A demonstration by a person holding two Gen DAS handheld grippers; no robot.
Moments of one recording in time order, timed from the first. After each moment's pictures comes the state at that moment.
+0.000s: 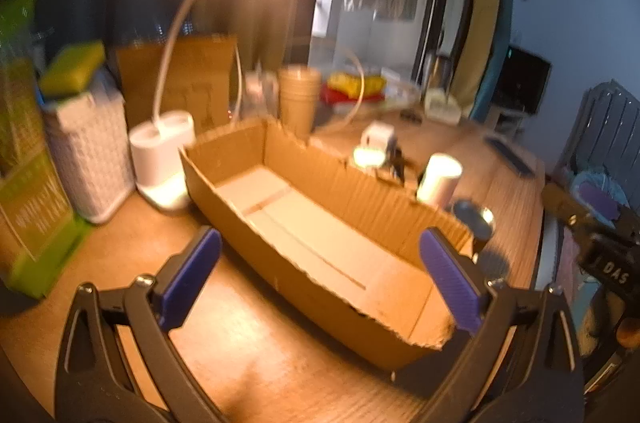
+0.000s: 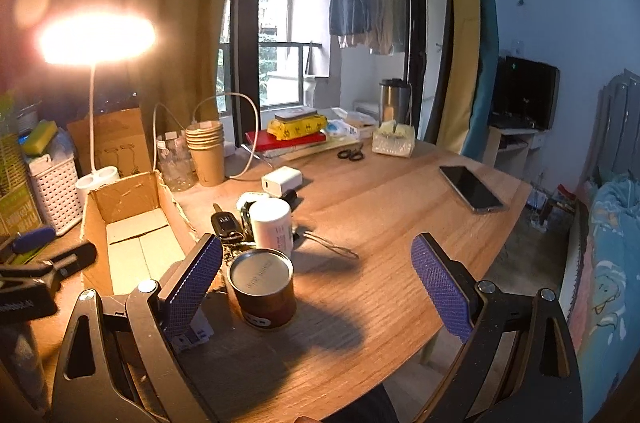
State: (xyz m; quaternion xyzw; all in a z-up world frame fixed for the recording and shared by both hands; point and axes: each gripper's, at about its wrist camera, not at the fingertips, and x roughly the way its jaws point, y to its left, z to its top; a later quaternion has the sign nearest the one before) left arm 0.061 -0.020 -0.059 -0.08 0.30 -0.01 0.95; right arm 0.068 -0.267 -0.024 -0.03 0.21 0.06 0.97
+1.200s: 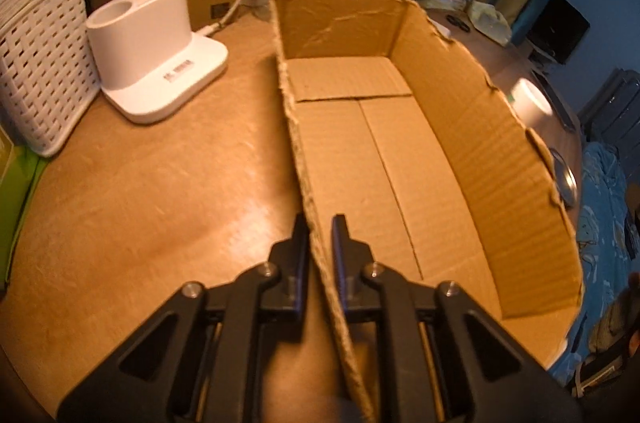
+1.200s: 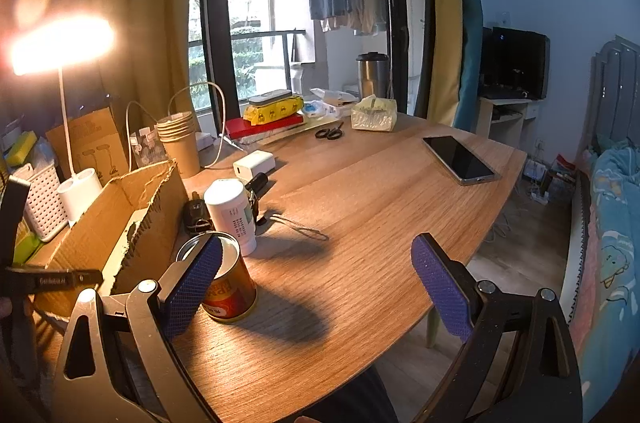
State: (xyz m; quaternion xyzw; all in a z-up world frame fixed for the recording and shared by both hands) left arm 0.123 0.019 -0.120 -0.11 0.48 0.00 0.87; right arm 0.086 -0.307 -0.044 0.01 0.24 0.05 0.97
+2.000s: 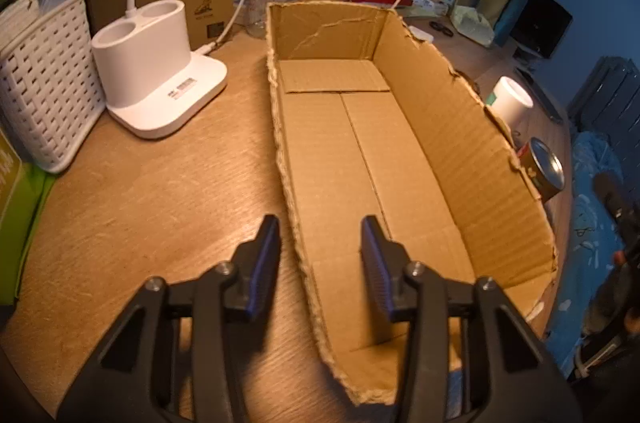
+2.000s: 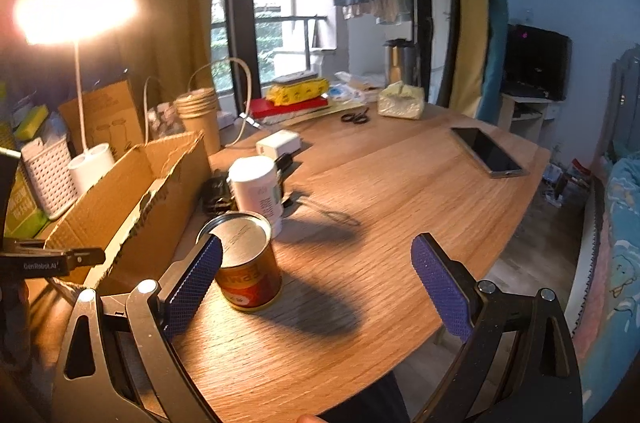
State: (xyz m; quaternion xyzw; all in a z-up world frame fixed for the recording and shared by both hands) left arm 0.111 0.017 -0.112 -0.09 0.45 -0.03 0.89; right arm 0.095 -0.285 -0.060 -0.02 0.27 0.09 0.96
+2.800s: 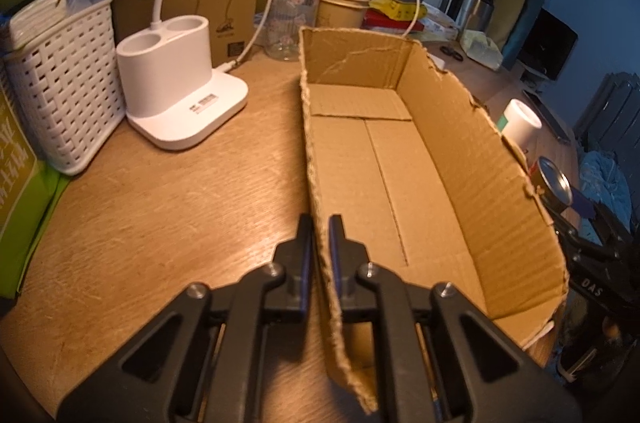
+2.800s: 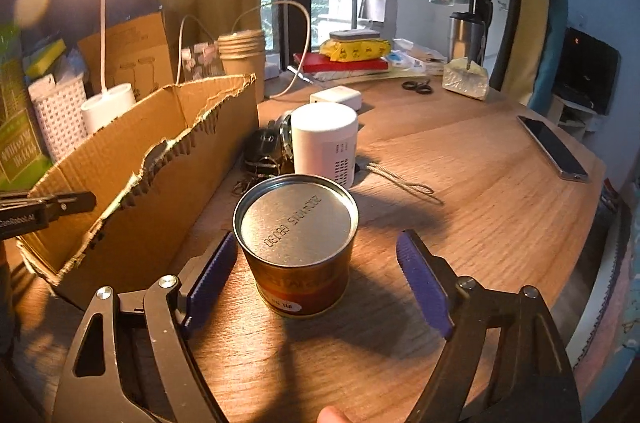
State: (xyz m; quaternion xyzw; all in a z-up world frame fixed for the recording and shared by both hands) left arm 0.105 0.026 -0.114 -0.10 0.41 0.00 0.91; right arm 0.134 -0.236 -0.102 -0.07 0.31 0.16 0.93
